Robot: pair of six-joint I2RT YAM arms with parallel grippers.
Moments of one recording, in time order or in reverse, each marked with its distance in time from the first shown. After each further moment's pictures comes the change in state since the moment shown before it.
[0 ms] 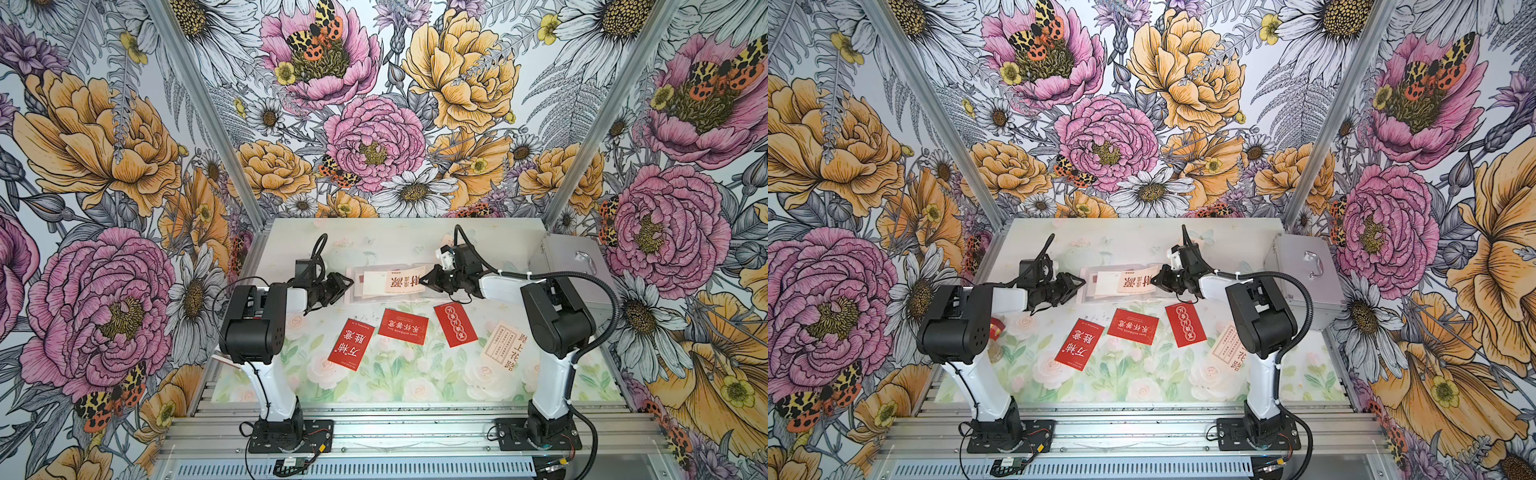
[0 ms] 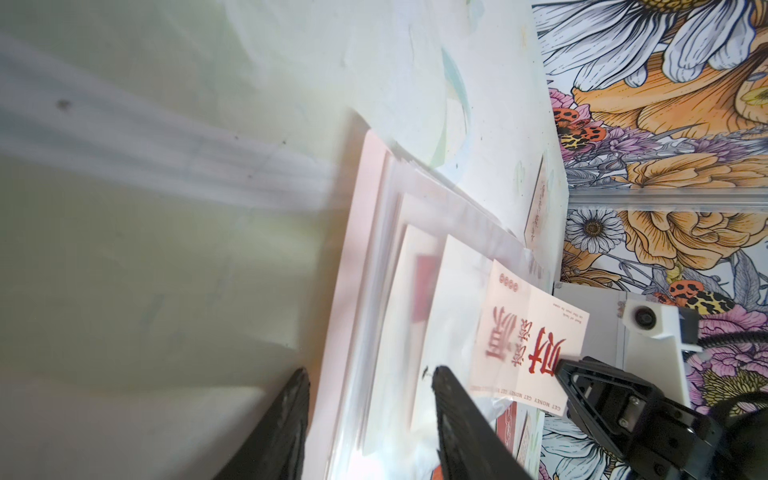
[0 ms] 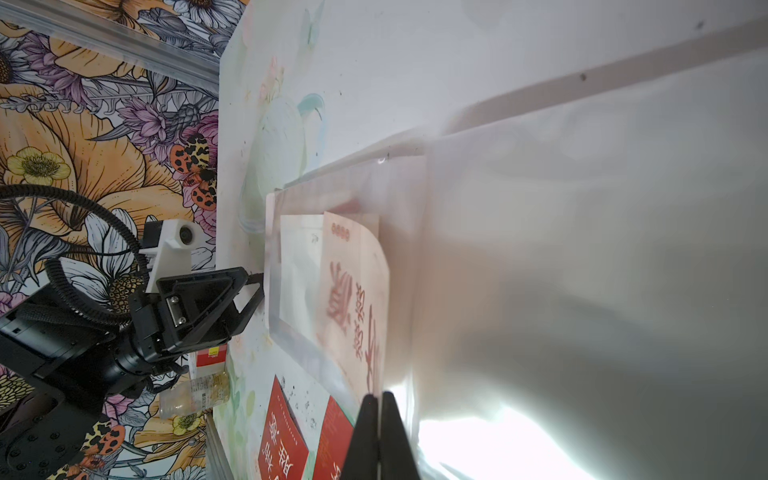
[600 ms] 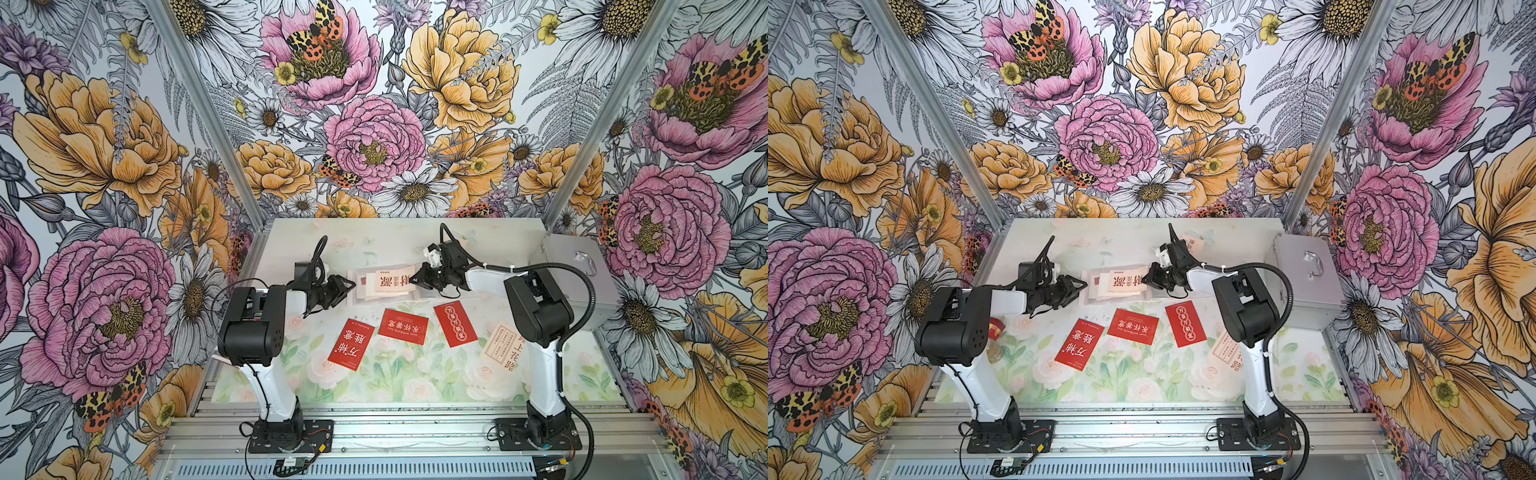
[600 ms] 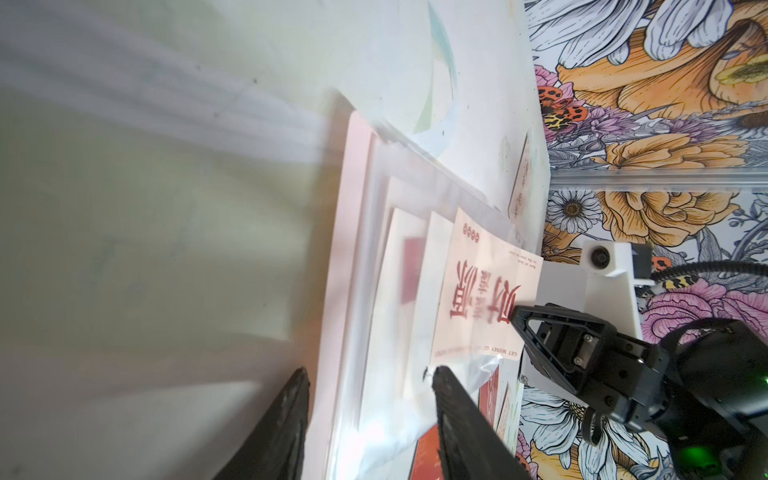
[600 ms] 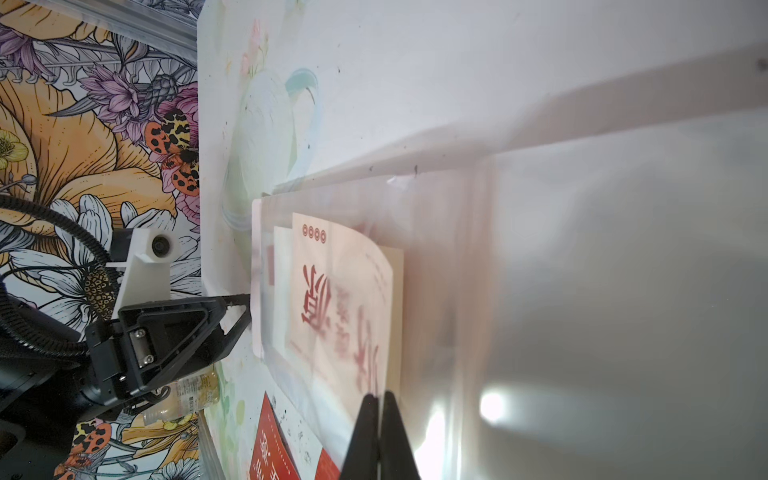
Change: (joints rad) left arm 0.009 -0.040 -0.039 0.006 0.063 -0.008; right arm 0.033 0.134 0.187 -0.111 -0.008 -0.037
